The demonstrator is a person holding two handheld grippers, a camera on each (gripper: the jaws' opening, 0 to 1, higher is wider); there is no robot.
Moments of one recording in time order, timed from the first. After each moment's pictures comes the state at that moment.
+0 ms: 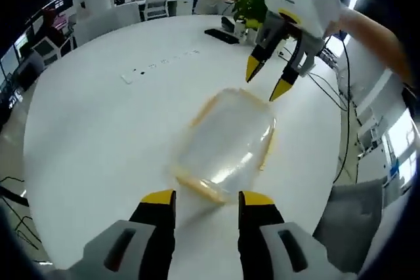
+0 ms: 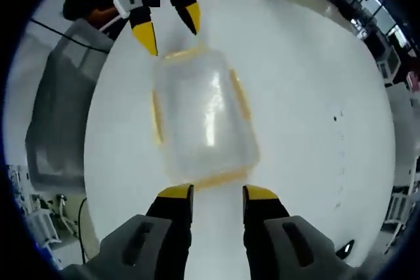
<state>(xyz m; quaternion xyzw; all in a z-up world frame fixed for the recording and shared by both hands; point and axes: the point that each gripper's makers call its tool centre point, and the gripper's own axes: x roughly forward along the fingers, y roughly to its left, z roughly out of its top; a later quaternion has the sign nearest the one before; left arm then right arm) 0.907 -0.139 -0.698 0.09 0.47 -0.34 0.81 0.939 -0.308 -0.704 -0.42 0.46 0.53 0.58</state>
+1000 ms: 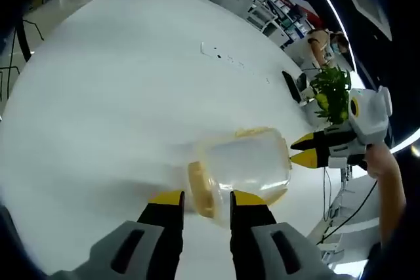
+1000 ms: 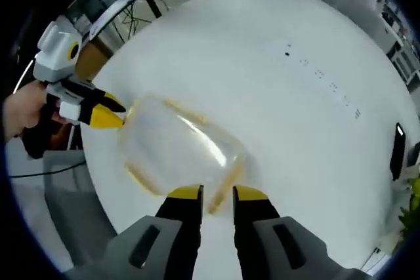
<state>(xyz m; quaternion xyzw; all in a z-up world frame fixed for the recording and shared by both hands) 0.905 -0.136 -0.716 -0.19 0.55 -0.14 0.80 0.951 -0.303 -0.707 -0.15 0.57 0.35 0.73</state>
